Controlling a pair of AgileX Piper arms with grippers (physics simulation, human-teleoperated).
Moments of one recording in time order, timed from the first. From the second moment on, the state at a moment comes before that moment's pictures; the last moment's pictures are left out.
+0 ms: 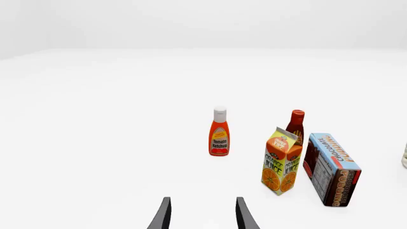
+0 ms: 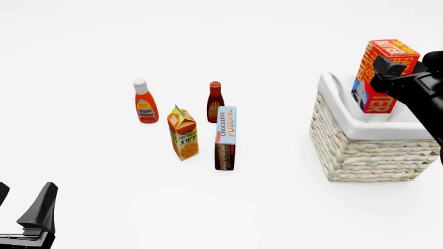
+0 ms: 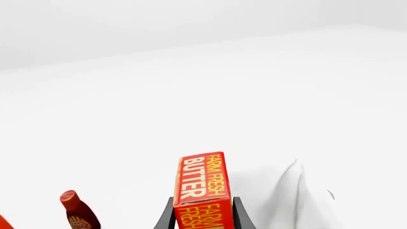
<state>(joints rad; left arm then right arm) 0.00 0.00 0.00 0.00 0.00 -0.05 1.14 -0.70 -0.36 0.12</state>
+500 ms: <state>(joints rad) 0.00 0.00 0.00 0.00 0.00 -0.06 1.15 -0.69 -0.37 0.12</state>
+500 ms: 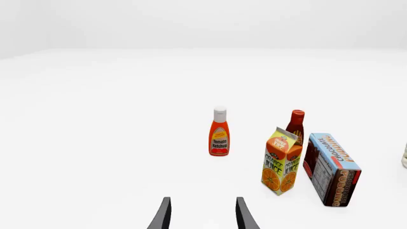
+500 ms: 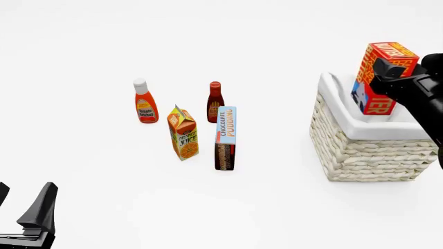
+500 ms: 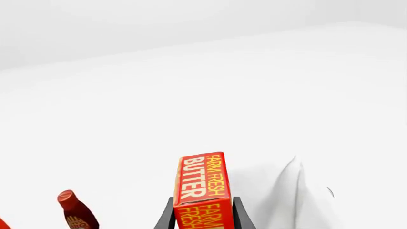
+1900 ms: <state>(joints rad) 0.00 0.00 0.00 0.00 0.00 -0.08 1.21 -0.68 -0.43 0.14</state>
